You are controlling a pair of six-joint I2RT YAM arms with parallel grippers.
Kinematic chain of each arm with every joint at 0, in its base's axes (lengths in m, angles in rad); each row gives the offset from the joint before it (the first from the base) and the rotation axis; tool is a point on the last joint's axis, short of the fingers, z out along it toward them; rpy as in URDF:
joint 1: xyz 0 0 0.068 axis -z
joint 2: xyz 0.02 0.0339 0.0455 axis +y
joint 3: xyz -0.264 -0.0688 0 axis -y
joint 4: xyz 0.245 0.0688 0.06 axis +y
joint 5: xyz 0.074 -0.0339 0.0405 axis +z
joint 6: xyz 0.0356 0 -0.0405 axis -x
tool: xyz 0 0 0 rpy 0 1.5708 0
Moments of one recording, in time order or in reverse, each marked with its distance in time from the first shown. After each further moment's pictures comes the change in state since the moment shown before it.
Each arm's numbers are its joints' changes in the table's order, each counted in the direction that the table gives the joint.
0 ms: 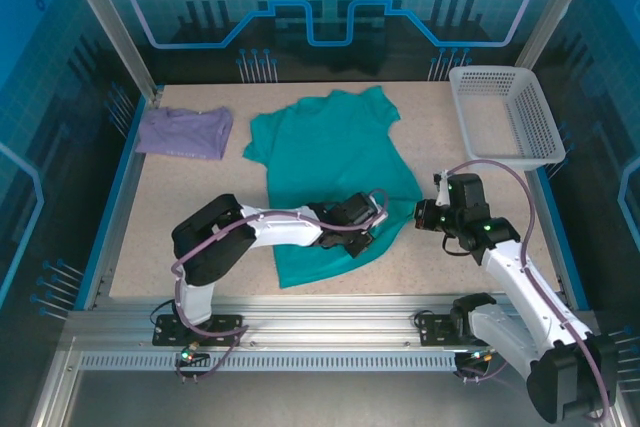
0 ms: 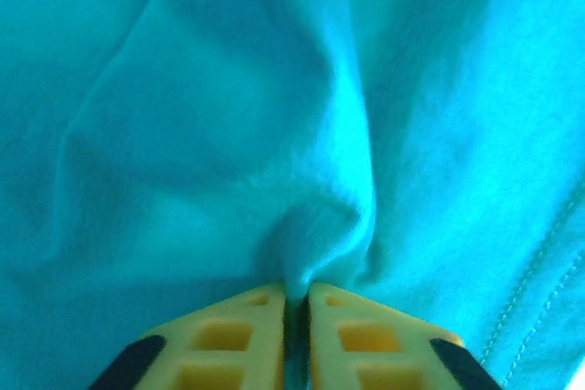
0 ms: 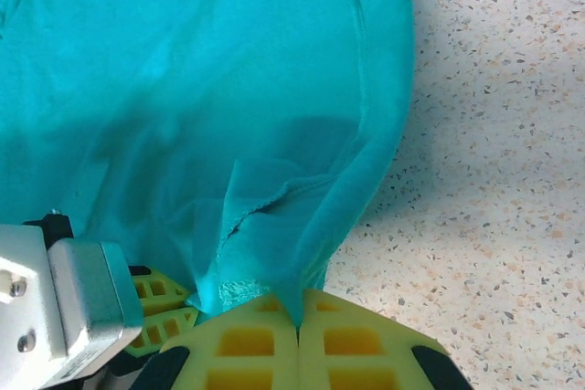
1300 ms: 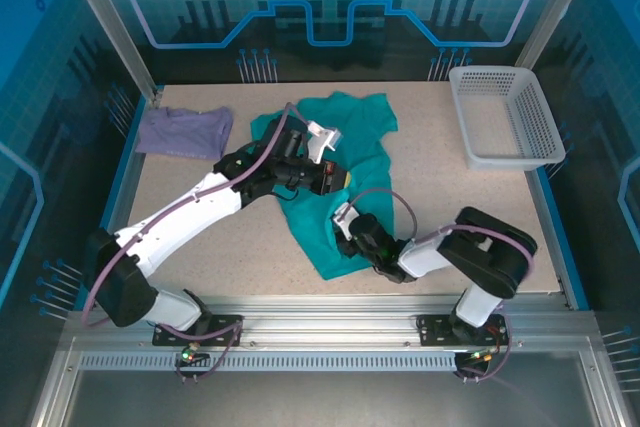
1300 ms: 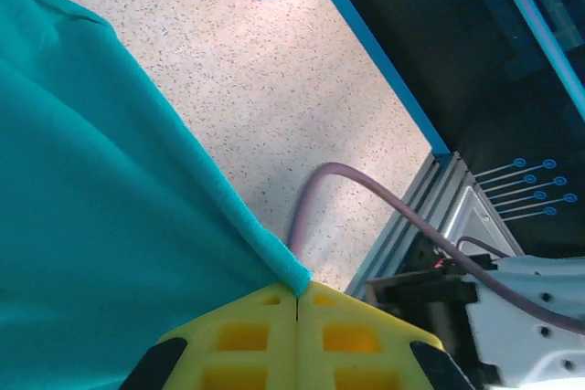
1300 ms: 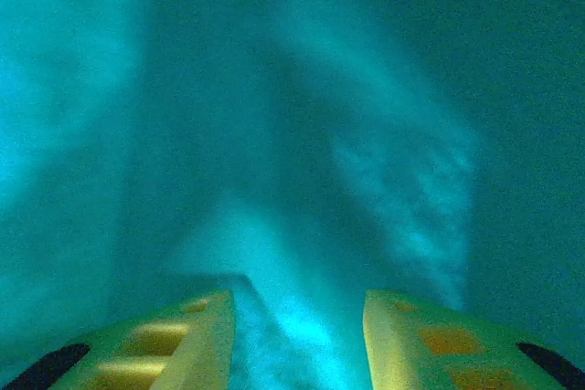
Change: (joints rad) left arm -0.308 -0.499 0.129 0.233 -0.475 0.294; right arm -0.689 0.842 -0.142 -1.220 -0.461 0.391
